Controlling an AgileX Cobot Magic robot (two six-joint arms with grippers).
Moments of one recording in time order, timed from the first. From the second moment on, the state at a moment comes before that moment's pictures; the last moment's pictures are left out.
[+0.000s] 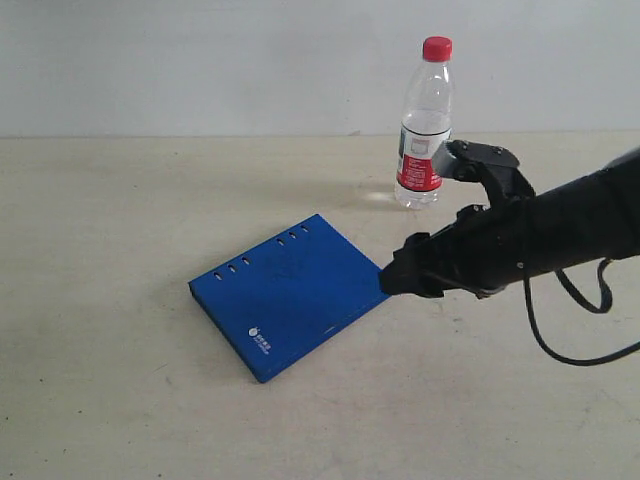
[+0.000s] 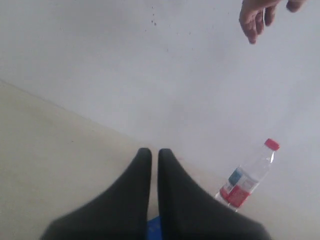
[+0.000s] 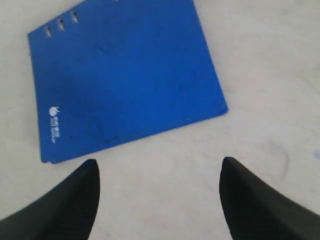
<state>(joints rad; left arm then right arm) -0.01 0.00 0.00 -0.25 0.04 -0.28 0.28 1.70 -0.80 1.34 0.52 -1.24</state>
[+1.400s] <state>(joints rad) -0.01 1.89 -0.69 0.90 -0.76 -0.82 0.28 2.04 -0.98 1.53 0.71 -1.34</state>
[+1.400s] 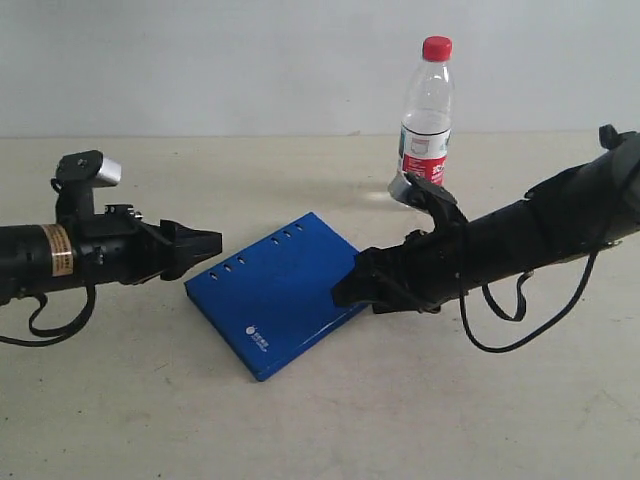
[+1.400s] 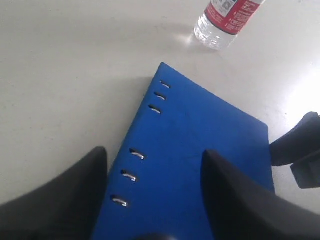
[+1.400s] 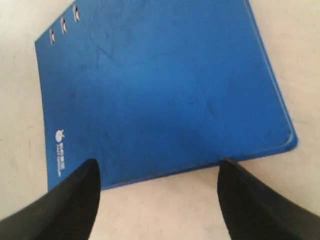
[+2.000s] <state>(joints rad) -0.01 1.91 -0.74 1.07 -0.67 -0.83 0.28 2.05 -1.01 1.73 0.77 -1.60</state>
